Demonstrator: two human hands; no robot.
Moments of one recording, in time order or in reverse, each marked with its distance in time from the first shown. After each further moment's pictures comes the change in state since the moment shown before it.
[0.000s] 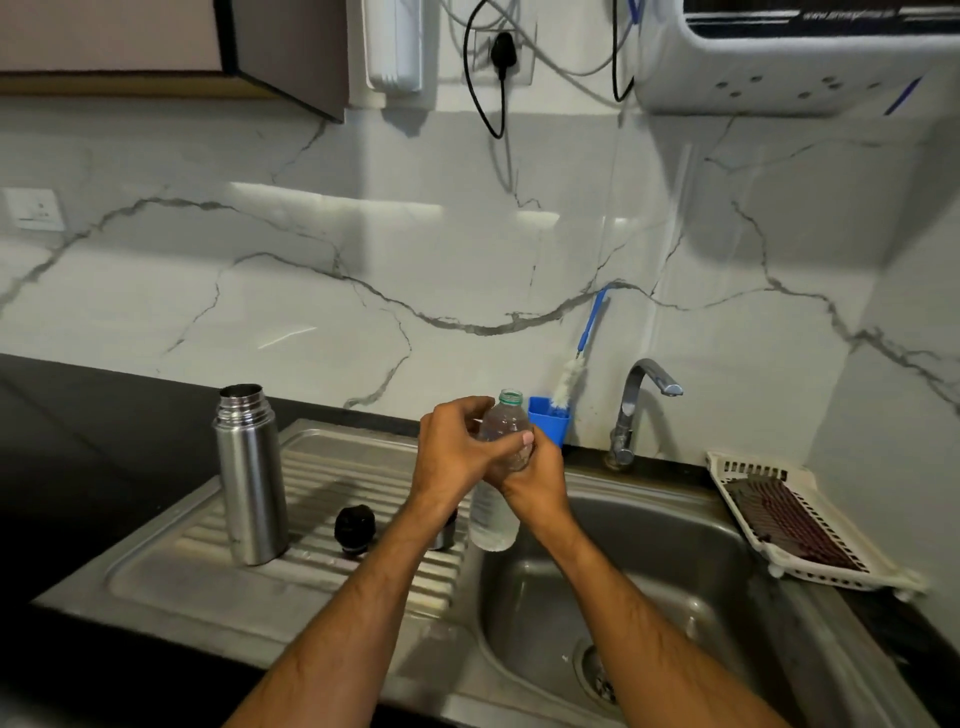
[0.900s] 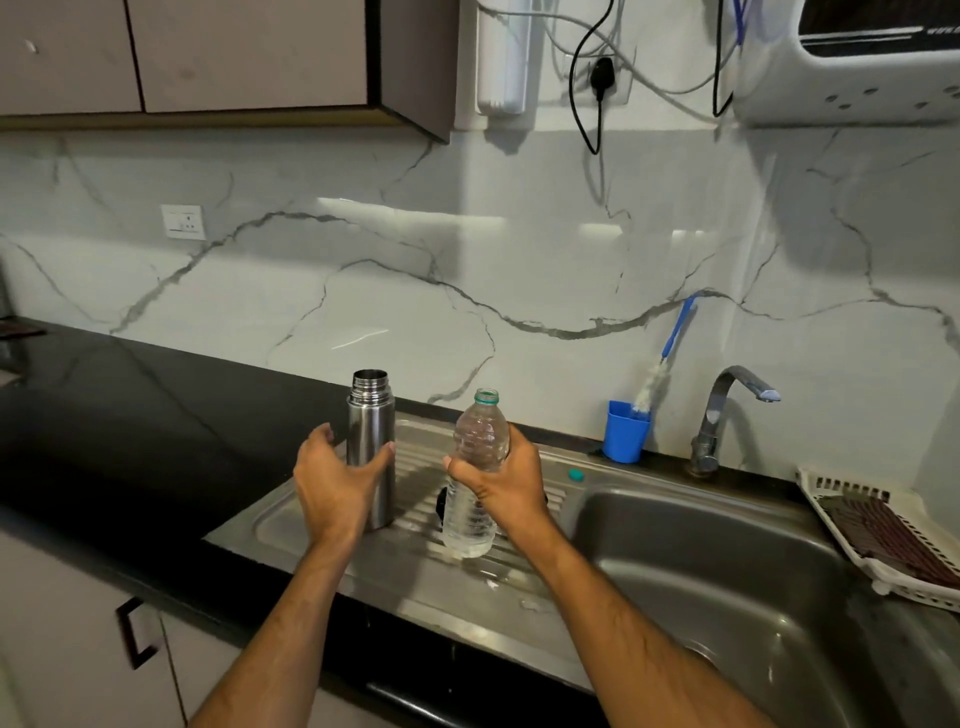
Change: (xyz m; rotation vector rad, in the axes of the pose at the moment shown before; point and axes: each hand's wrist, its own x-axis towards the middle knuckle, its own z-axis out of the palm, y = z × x) left_hand -0.059 -0.113 -0.193 0.283 0.569 -0.299; right_hand -0.065 -0.031 0.133 -0.088 -0.141 -0.001
